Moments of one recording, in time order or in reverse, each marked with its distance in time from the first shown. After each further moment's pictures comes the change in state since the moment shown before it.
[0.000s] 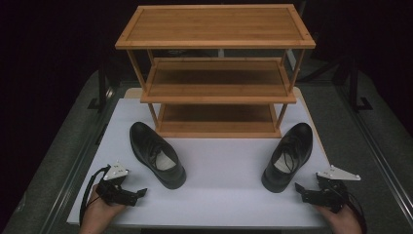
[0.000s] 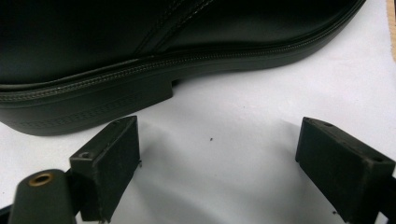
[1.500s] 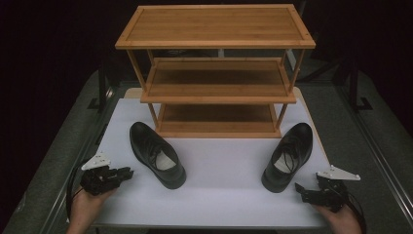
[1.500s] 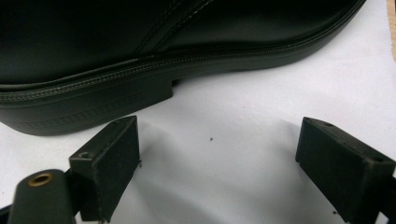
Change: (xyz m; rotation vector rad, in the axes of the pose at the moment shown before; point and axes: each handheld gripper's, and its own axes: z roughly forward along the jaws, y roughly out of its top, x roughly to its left) left arm 0.027 0.017 -0.036 -0.088 -0.055 -0.090; right arm 0.000 0.000 0.000 0.003 -0.001 0.000
